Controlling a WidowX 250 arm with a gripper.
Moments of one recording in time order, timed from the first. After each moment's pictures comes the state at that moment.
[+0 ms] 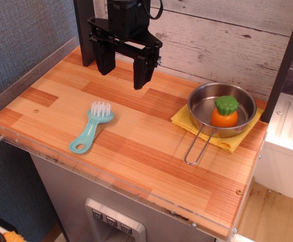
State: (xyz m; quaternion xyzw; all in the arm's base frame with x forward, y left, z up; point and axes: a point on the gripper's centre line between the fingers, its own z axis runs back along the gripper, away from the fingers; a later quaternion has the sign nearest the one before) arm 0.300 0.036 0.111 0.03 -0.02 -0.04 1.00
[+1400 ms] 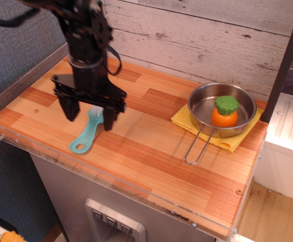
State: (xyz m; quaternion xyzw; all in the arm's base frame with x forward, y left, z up) arm 0.267 0.076 0.042 0.06 -0.05 0.10 0.99
